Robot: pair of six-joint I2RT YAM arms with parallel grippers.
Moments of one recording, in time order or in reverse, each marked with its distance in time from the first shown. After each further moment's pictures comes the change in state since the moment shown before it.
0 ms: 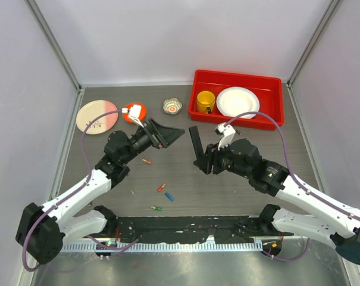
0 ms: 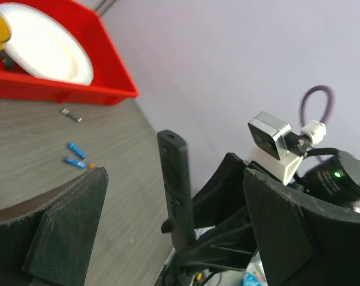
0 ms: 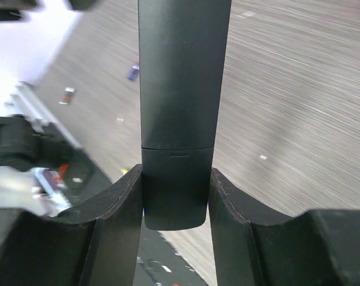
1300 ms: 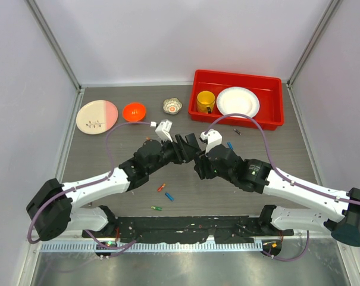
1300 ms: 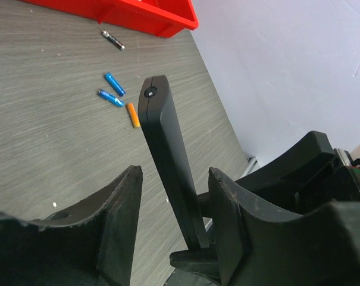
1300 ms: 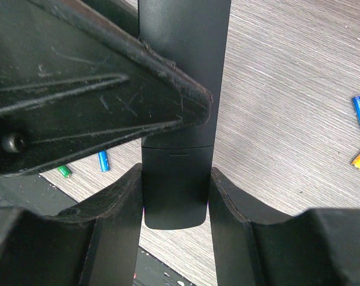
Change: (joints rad) left arm -0.317 0.184 0.074 -0.241 -0.385 0.144; right arm 0.183 0.188 0.104 -0.230 0.383 -0.072
